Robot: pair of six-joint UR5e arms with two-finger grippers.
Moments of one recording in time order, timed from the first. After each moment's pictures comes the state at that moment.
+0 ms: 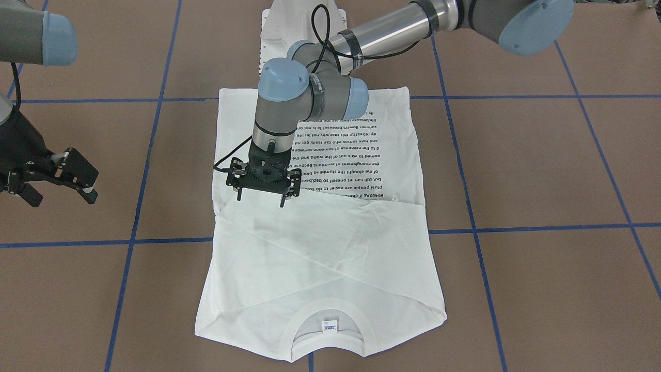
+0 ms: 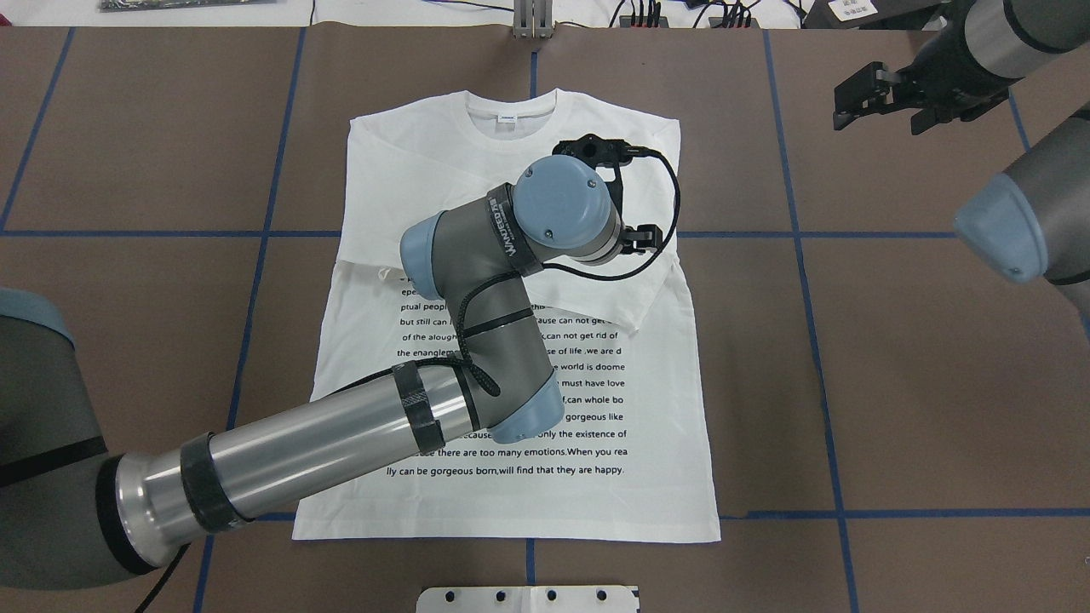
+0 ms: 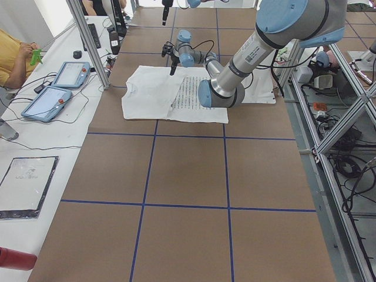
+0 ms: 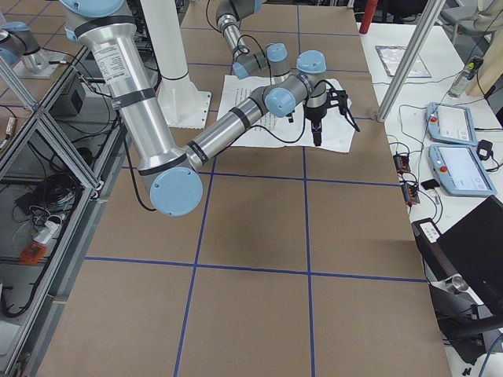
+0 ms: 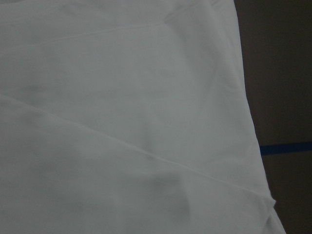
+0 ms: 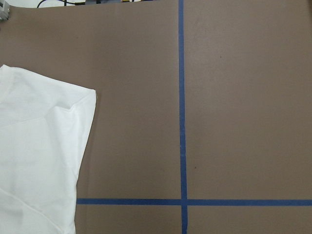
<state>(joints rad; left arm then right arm) -0.51 -2.62 -1.17 -2.01 -1.68 -1.19 1.07 -1.20 1.87 -1.53 2.10 0.84</state>
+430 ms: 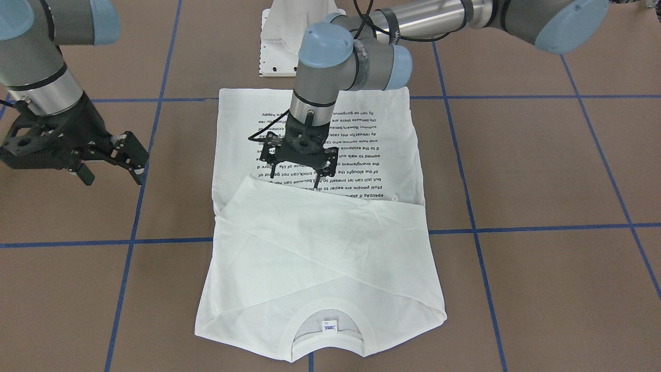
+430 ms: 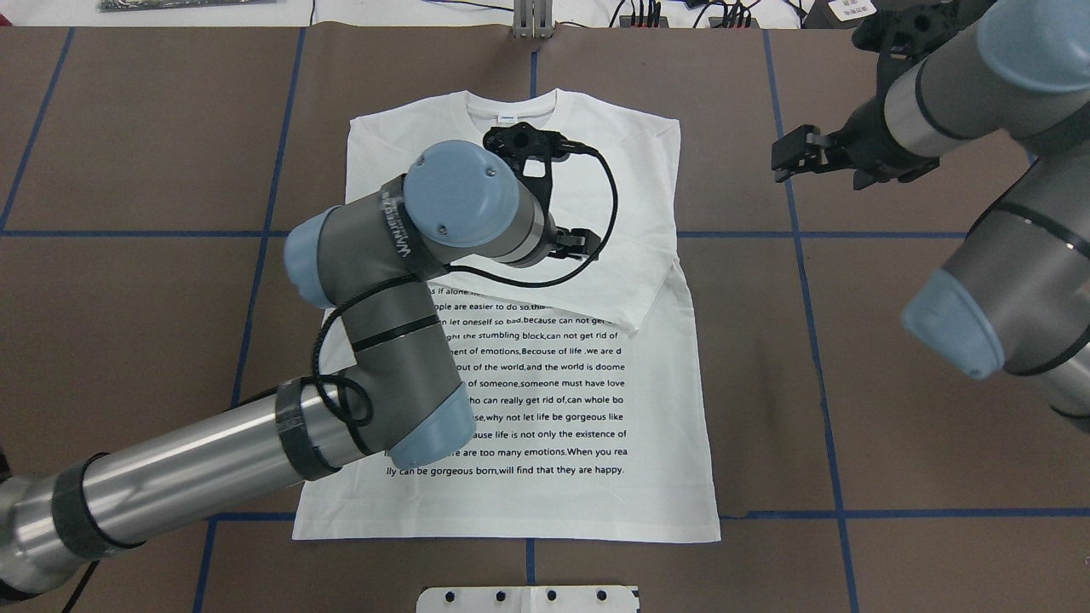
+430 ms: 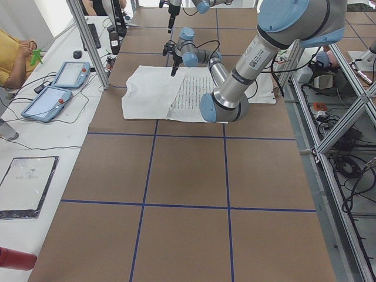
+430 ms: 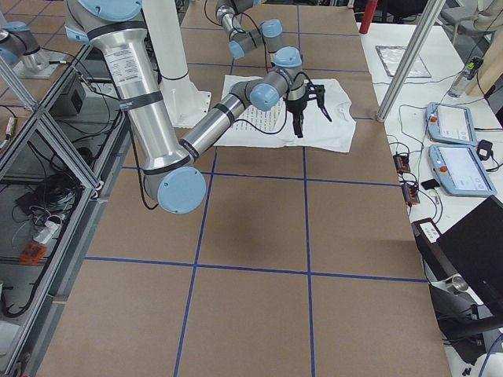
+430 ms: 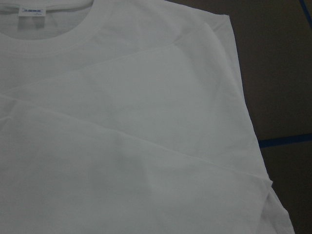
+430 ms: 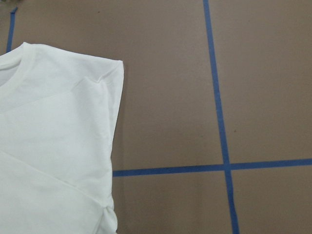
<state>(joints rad) -0.54 -2.39 -1.57 -1.82 -1.70 -1.06 0.87 -1.23 1.99 -1.53 1.94 1.06</state>
